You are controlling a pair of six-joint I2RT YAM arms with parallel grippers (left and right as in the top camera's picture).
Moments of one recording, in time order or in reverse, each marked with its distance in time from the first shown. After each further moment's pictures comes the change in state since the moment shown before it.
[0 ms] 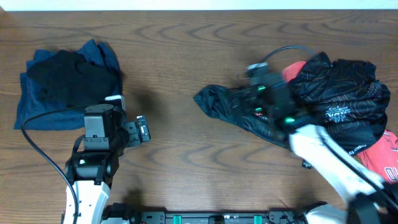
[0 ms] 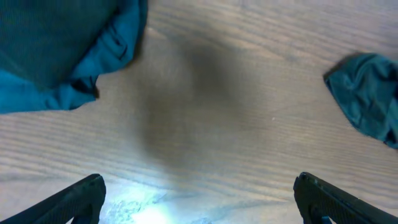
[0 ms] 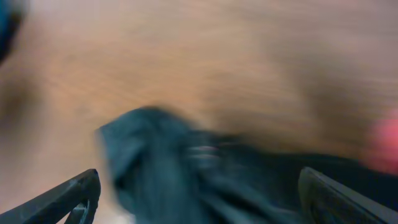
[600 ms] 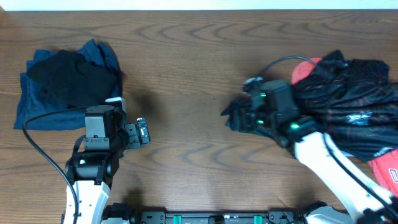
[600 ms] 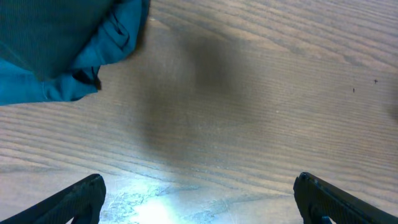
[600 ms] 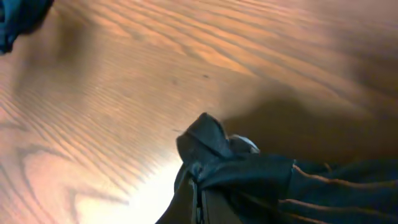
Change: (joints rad) left arm 0.000 0.000 -0.002 -0.038 -0.021 0.000; right arm 0.095 -0.027 0.002 -0.164 -0.182 -0.005
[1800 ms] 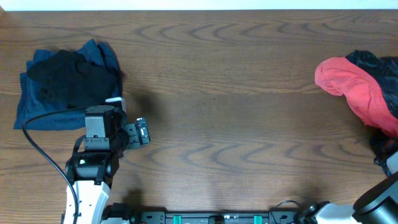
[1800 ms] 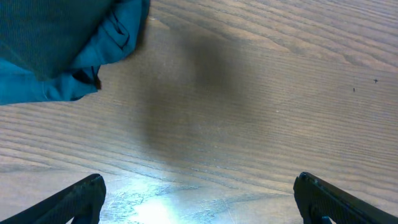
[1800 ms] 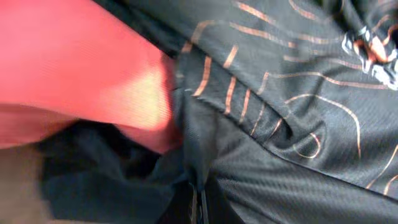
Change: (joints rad) left arm 0.000 0.000 0.000 -0.003 0.000 0.000; right arm -1.336 0.182 -0.103 0.083 0.430 0.034
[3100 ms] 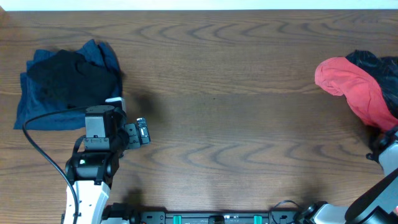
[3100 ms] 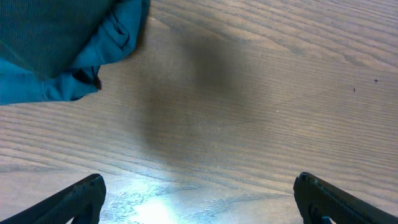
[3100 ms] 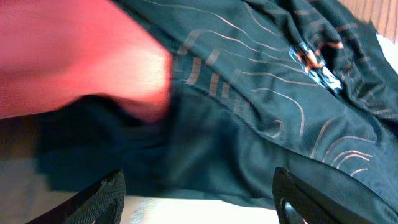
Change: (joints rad) left arm 0.000 0.000 0.000 0.000 0.000 0.000; right arm 0.098 -0.055 0.000 -0.093 0.220 0.001
